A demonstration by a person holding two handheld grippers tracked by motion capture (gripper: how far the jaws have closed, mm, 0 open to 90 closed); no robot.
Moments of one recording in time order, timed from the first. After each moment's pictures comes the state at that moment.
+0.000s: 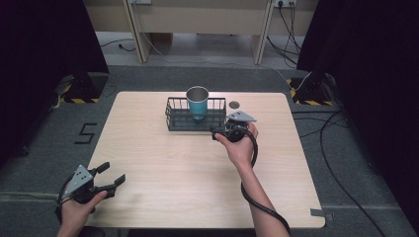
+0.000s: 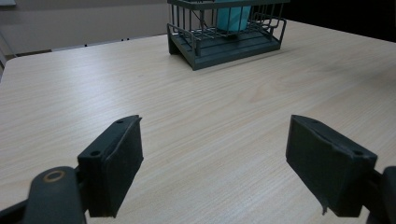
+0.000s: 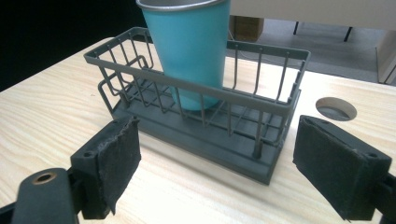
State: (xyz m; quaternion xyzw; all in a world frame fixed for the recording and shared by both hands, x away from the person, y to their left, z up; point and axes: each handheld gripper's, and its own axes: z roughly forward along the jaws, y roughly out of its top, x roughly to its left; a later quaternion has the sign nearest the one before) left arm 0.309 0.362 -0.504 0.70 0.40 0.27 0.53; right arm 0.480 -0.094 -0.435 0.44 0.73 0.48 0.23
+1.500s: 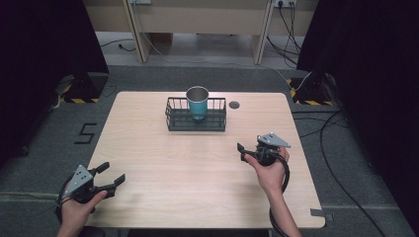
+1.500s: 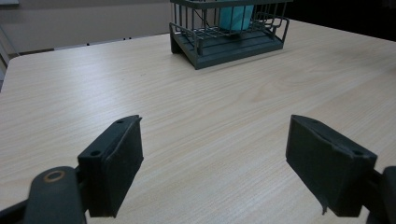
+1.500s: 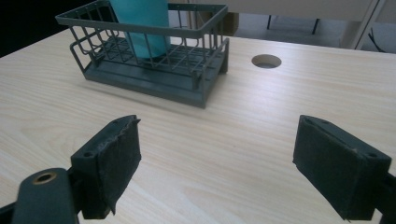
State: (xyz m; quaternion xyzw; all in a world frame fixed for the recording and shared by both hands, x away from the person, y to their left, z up) left arm 0.309 0.363 -0.504 0.70 0.40 0.28 0.53; right arm 0.414 -0.181 -0.454 0.46 0.71 0.47 0.26
